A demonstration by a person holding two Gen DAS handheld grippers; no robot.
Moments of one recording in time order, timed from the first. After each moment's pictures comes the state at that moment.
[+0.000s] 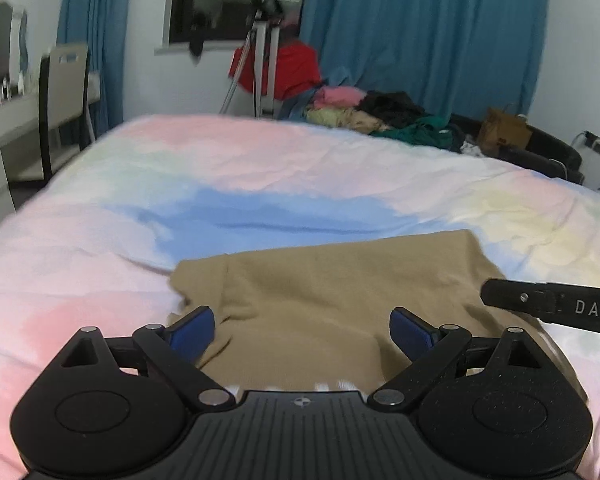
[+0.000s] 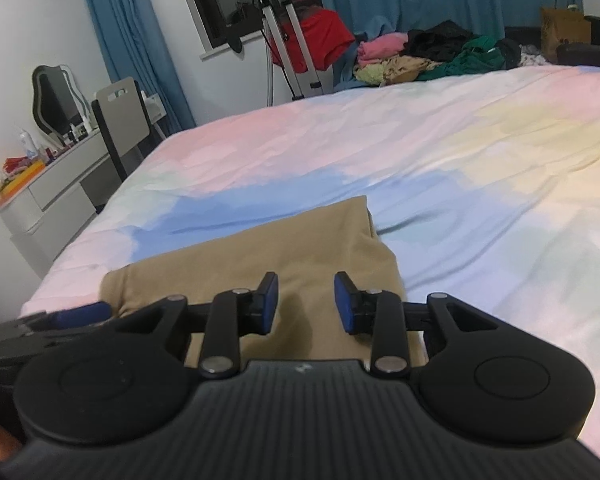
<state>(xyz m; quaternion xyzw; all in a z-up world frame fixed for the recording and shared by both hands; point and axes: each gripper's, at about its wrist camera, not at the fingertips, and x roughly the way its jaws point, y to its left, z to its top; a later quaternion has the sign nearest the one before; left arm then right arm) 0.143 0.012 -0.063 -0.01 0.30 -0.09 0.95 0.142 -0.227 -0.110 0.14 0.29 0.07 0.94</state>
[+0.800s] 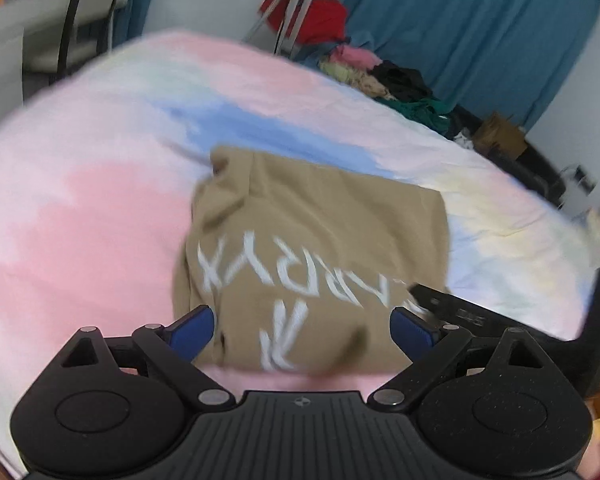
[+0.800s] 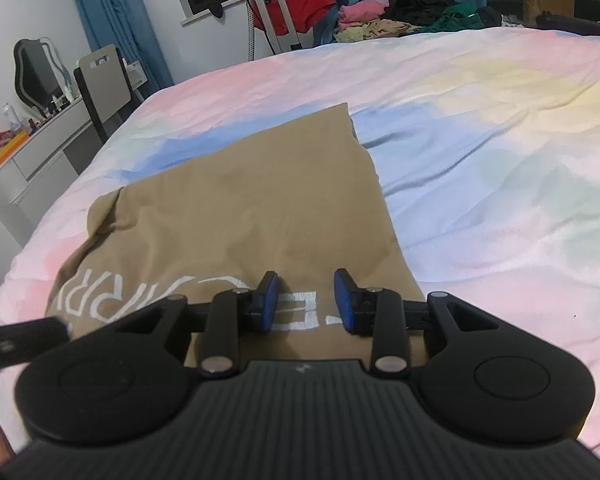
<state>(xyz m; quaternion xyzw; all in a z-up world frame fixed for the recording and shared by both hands) 0.069 0.051 -0.044 -0.16 0.42 -0.10 0.89 0.121 -0.217 -0.139 0.13 0.35 0.05 0.93</state>
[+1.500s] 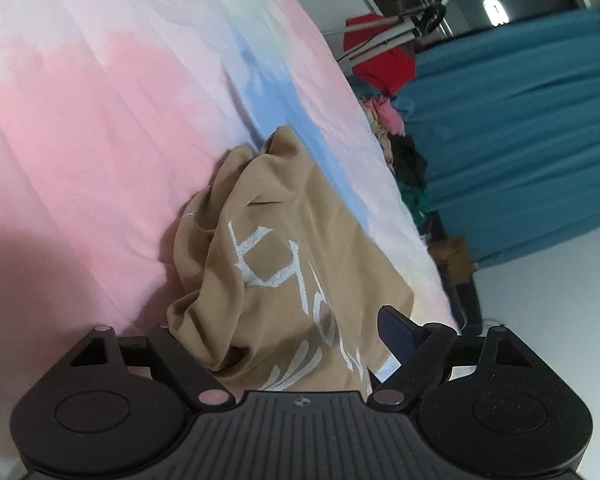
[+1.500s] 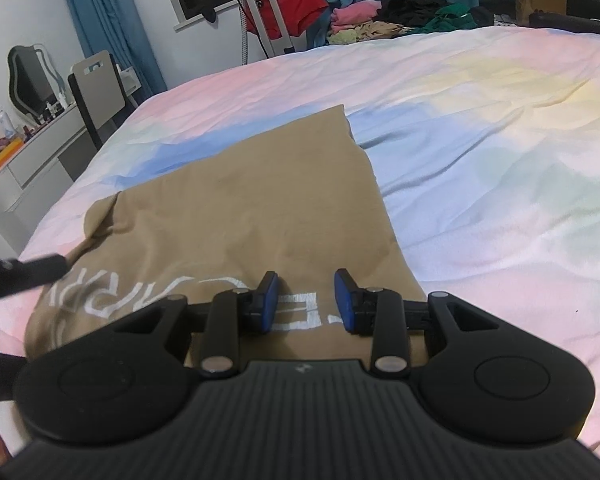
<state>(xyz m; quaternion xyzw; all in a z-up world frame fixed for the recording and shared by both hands) 0.088 0.108 -0.096 -0.45 0.38 -0.09 0.80 0.120 -0.217 -0.140 0.14 0.35 0.04 0.93</state>
